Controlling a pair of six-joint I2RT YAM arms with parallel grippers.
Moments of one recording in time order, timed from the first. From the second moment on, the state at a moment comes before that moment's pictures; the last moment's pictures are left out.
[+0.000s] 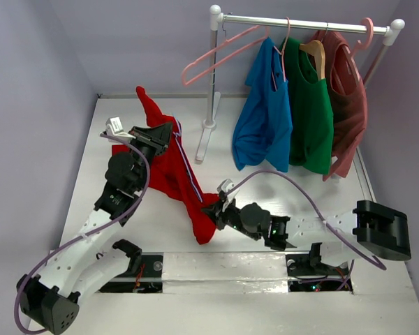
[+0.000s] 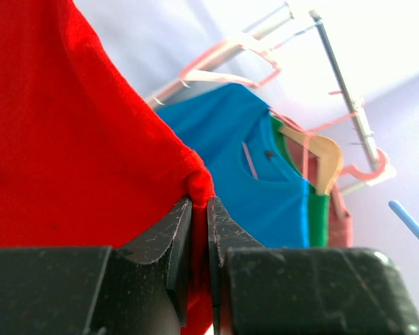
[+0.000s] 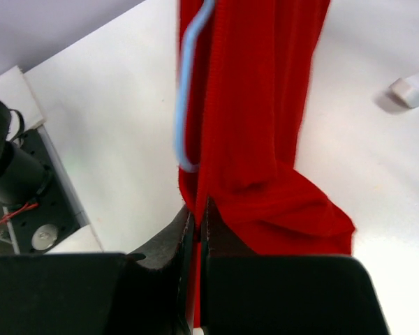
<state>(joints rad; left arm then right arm) -0.50 0.81 0.73 0.26 -0.26 -0.95 1.29 1.33 0.49 0.71 0.30 0.25</state>
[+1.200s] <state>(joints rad) -0.52 0.77 0.42 0.34 -0.15 -1.02 1.43 1.30 0.95 -0.20 0.51 0.56</state>
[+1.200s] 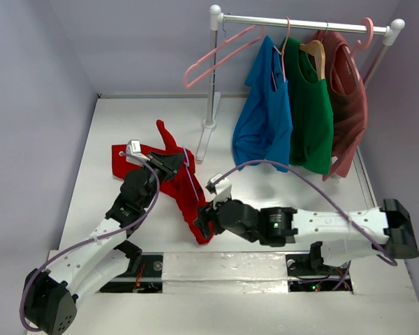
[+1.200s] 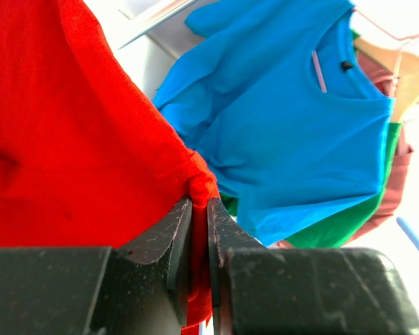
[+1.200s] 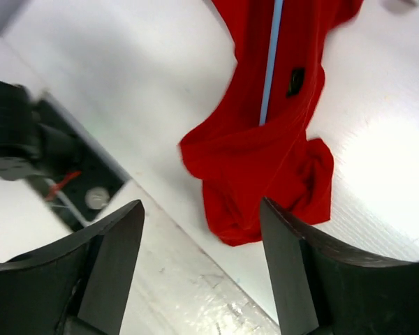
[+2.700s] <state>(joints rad) -0.27 0.98 0.64 0.12 -0.11 -0.86 1.19 1.38 1.14 -0.04 0.56 0.42</state>
